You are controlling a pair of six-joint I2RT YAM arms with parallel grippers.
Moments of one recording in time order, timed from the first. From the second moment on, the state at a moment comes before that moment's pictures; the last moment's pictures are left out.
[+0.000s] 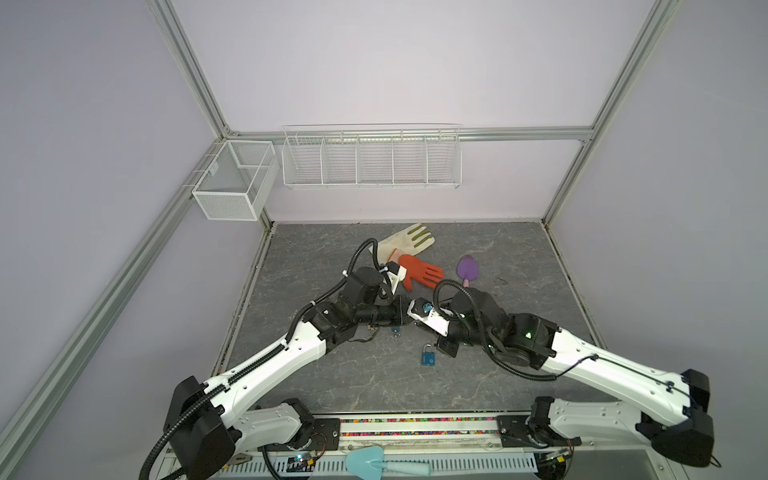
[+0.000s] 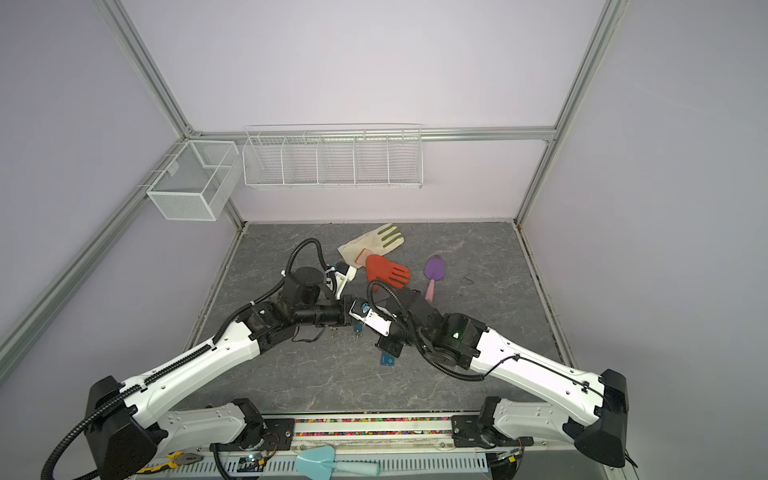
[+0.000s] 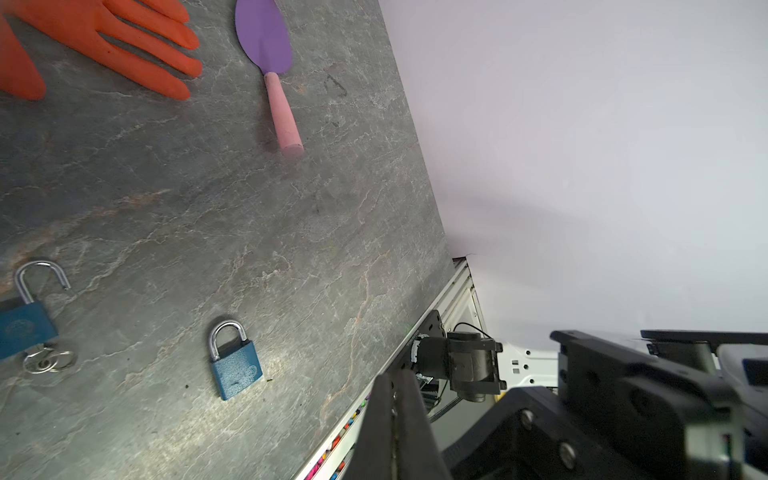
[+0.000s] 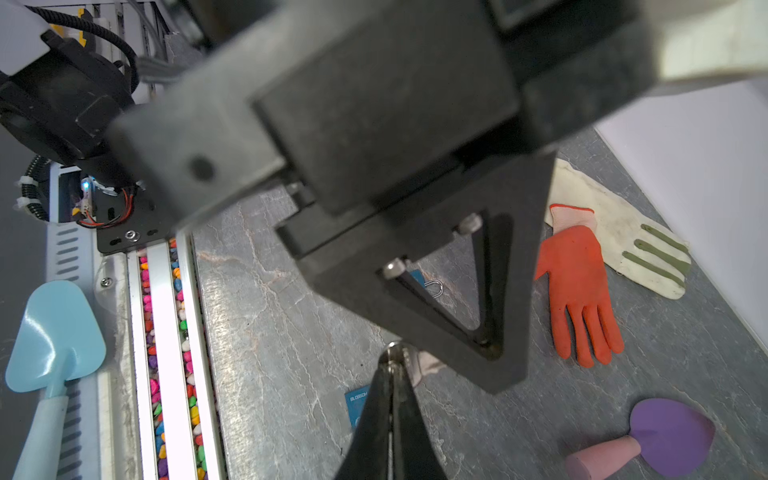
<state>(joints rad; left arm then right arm) -0.81 1.19 0.96 -0.27 0.46 -0.82 1.05 1.14 1.06 -0.58 0.01 -0.22</state>
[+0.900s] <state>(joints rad) -0.81 1.08 0.86 0.15 0.13 -0.69 0.75 0.98 0.96 -0.37 -0.35 0.22</state>
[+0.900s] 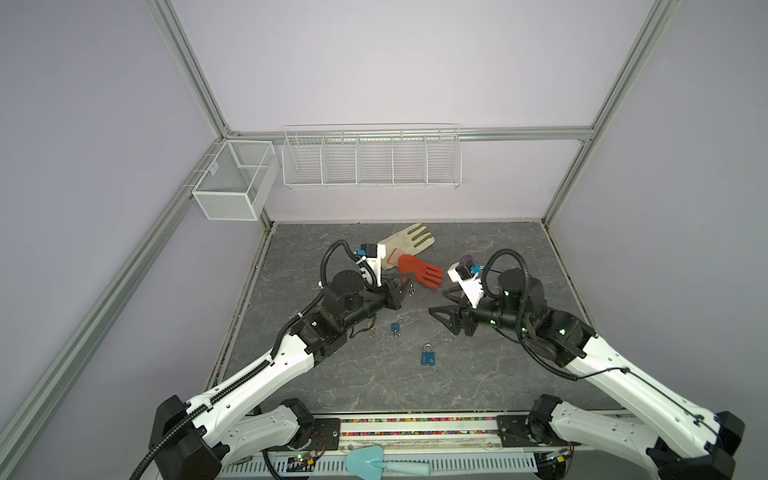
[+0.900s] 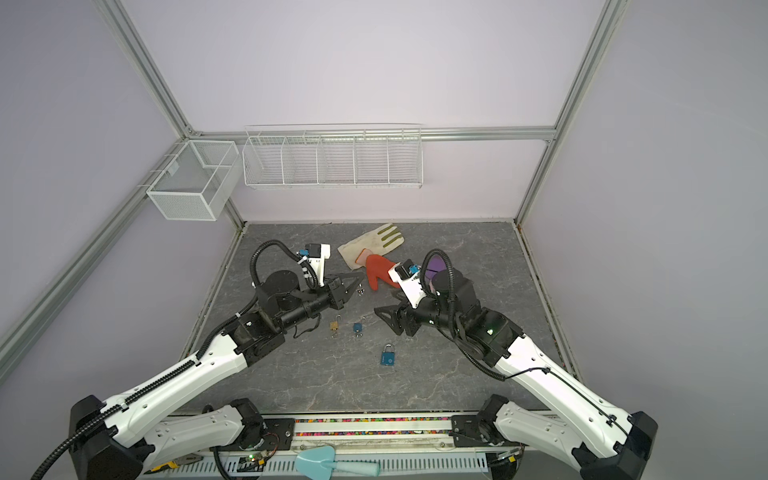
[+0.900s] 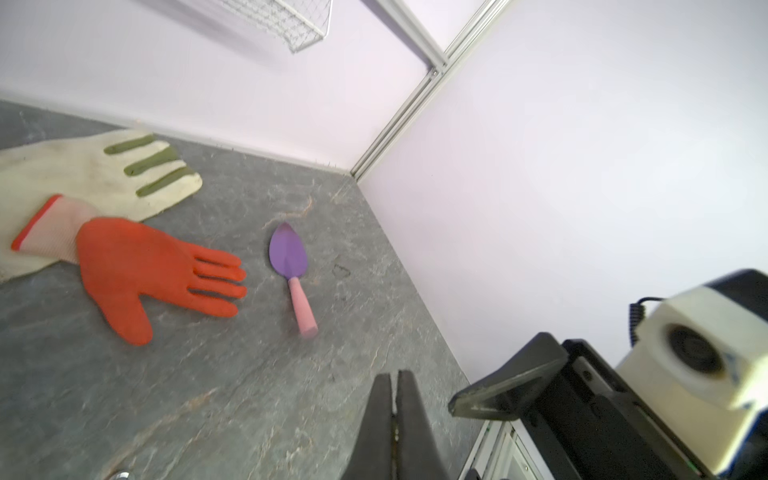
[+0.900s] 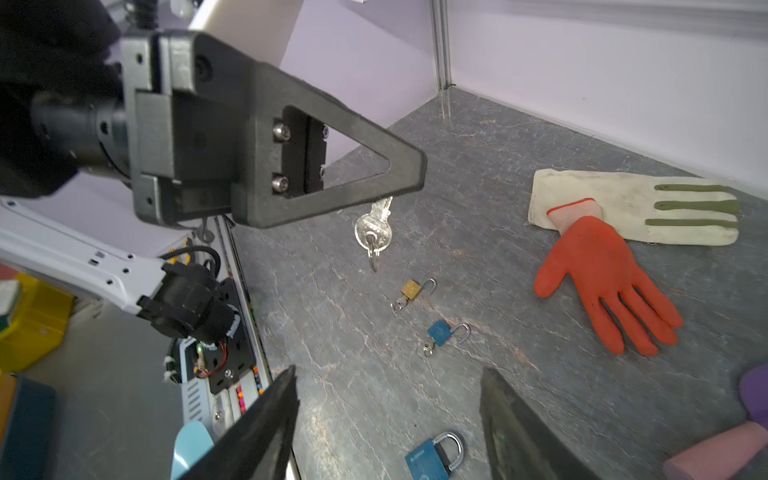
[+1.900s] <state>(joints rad) -0.90 1.15 0.83 0.66 0.04 -0.68 0.63 1.15 0.84 0.56 -0.66 0.94</state>
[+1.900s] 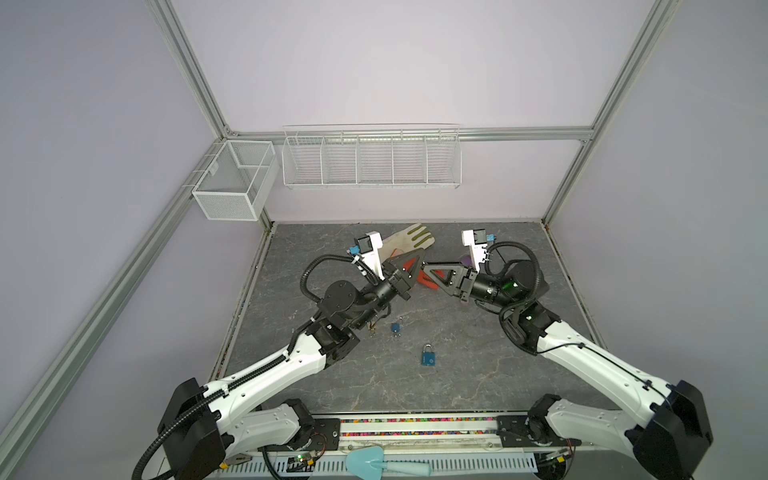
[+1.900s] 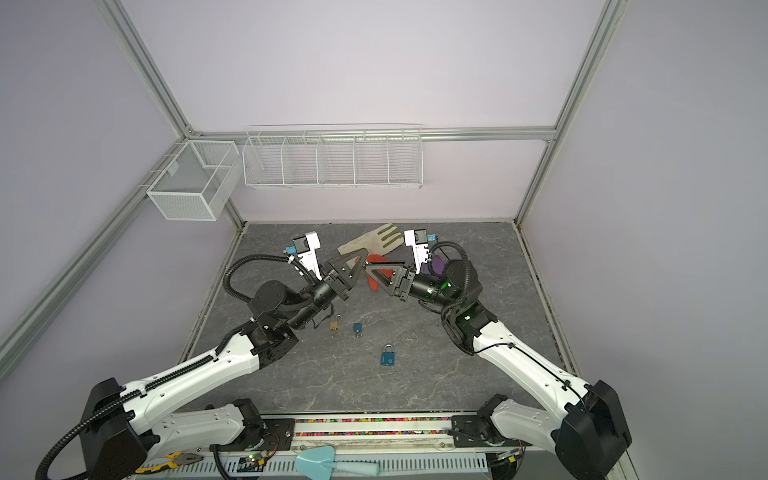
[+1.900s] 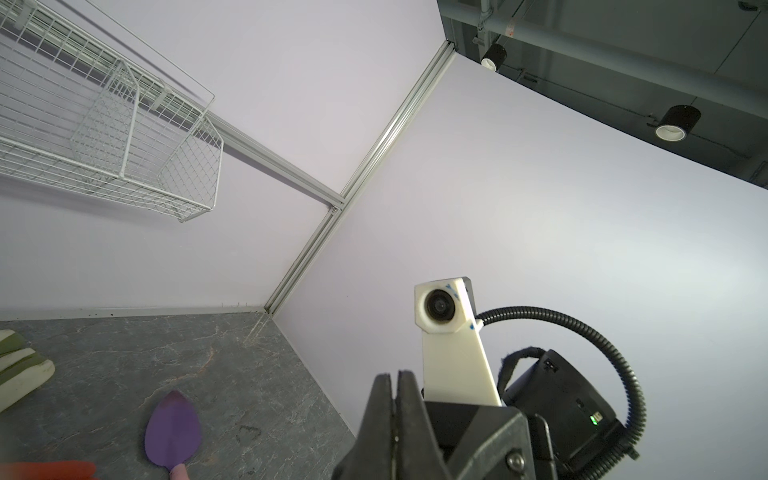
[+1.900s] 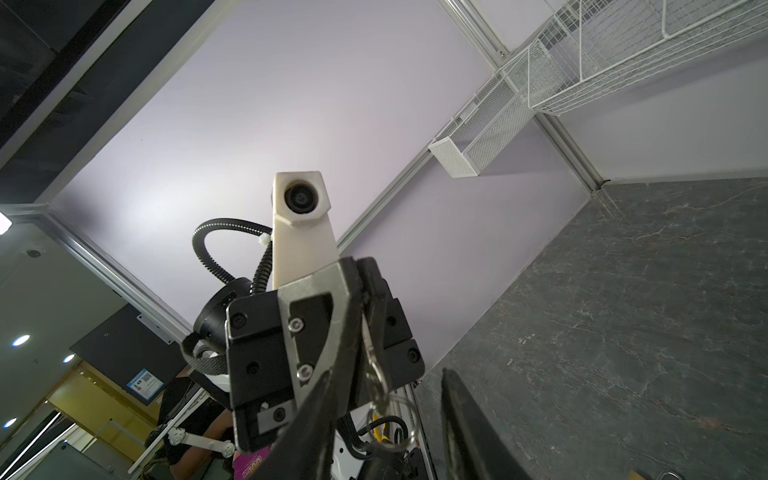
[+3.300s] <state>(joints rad) -0.91 1.14 0.83 0.66 0.04 -0.68 0.64 1.18 0.85 0.59 -0.69 0.88</state>
